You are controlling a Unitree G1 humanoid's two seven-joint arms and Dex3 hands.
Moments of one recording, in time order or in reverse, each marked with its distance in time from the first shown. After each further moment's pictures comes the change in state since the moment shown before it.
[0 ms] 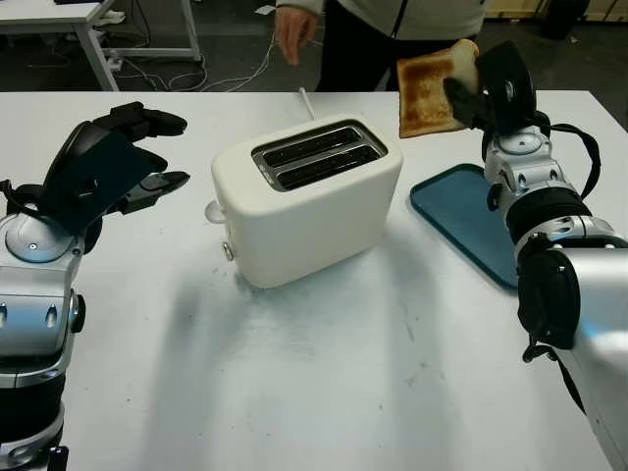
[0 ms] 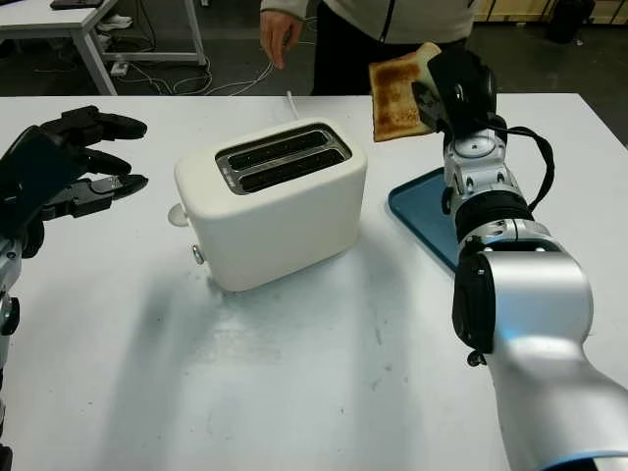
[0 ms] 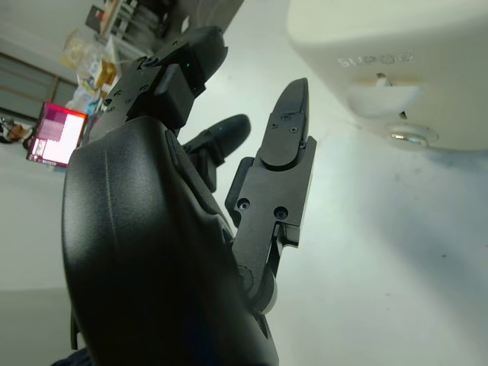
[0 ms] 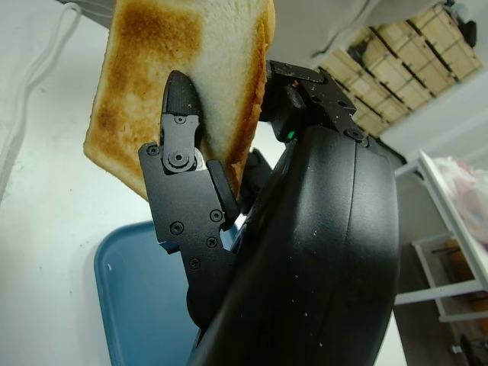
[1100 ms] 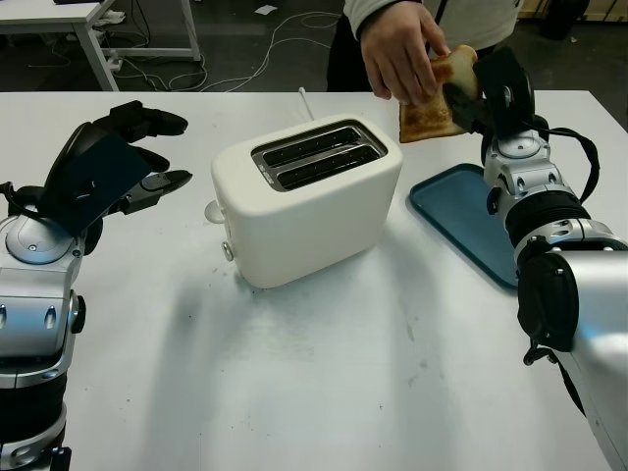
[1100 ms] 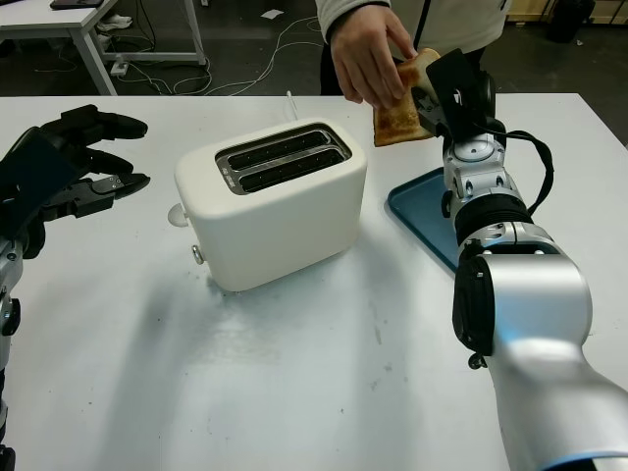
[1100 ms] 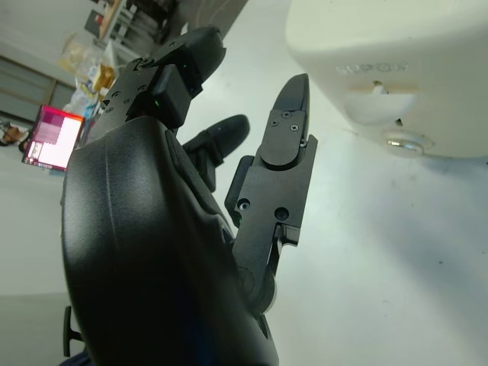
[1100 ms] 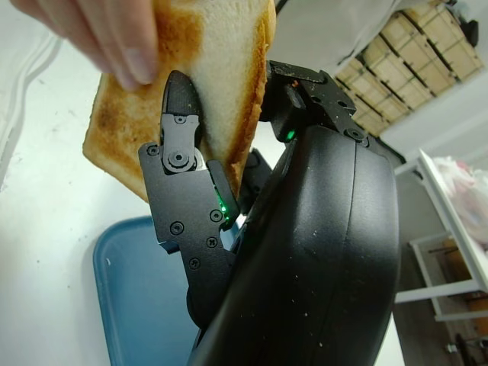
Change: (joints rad) left arm 0.000 -0.013 0.012 0.007 -0.016 -0.019 0.000; right arm 0.008 0.000 0.014 0.000 -0.006 0.000 0.001
